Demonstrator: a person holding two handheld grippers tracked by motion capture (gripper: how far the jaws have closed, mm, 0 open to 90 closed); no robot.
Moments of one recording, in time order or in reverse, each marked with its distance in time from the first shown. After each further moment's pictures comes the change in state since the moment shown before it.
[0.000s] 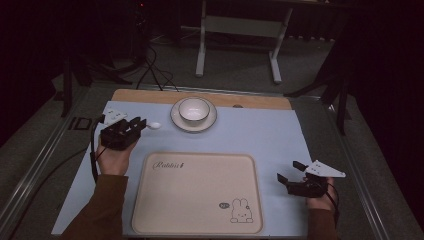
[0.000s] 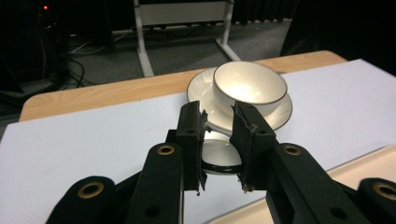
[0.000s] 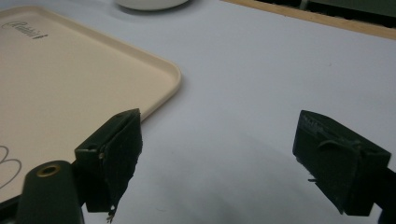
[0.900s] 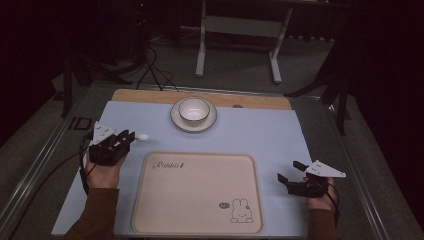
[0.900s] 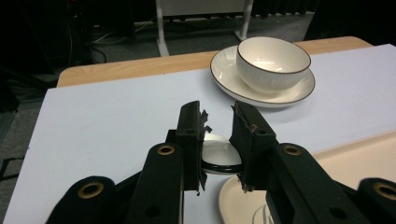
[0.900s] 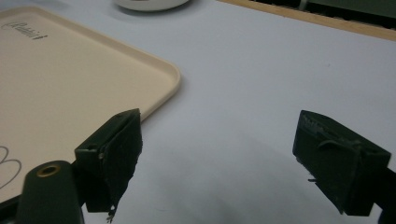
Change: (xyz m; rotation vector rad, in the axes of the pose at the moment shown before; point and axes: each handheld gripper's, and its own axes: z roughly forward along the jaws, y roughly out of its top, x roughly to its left) left arm 0.006 -0.033 -0.026 0.018 0.073 -0.015; right arm 0.000 0.000 -0.001 -0.002 -0.003 0.000
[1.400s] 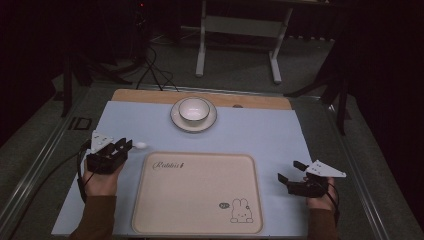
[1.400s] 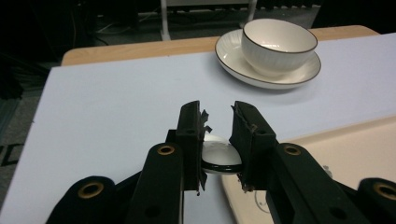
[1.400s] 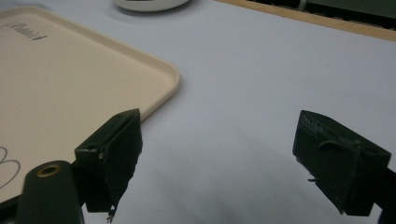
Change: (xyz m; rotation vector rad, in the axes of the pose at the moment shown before) left arm -0.001 -0.021 -0.005 0.027 0.009 -0.016; right arm -0.001 0.000 0.000 0.000 -0.001 -0.001
